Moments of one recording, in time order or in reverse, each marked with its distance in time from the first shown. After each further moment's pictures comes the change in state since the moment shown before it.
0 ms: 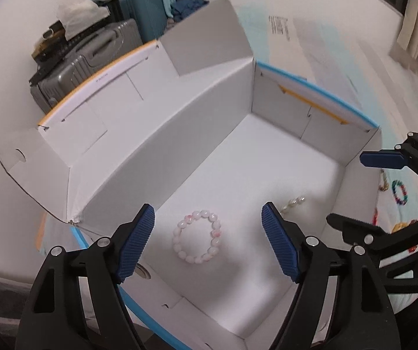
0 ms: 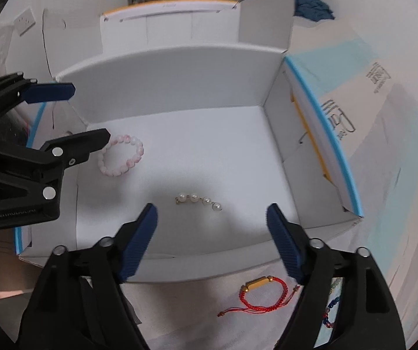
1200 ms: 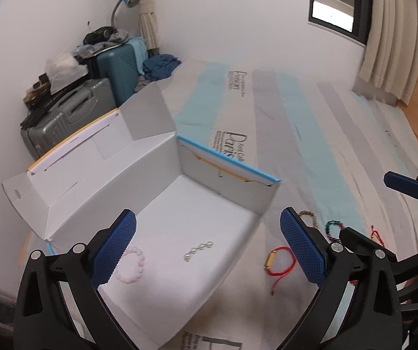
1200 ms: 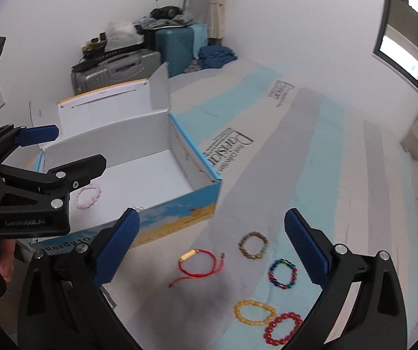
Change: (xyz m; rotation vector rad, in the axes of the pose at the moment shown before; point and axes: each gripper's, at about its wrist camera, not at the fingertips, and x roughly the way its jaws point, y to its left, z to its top) left arm -0.096 -0.111 0.015 0.016 -0.251 -0.108; right arm -0.134 -0.071 -0.102 0.278 -0.301 -0.224
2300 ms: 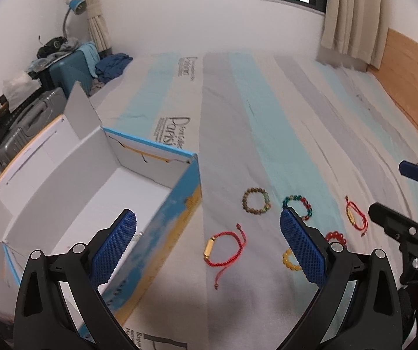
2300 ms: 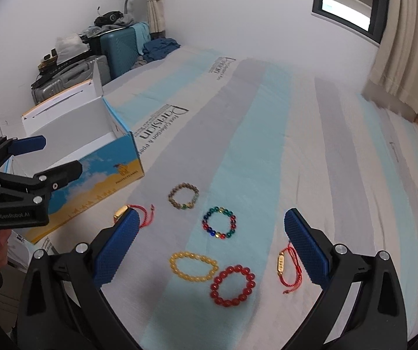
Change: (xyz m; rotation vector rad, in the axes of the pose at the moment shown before) left arm 0.033 -0.106 -0.034 0.147 0.053 -0.097; right arm -0.020 -0.110 -0.096 0.188 0.038 -0.105
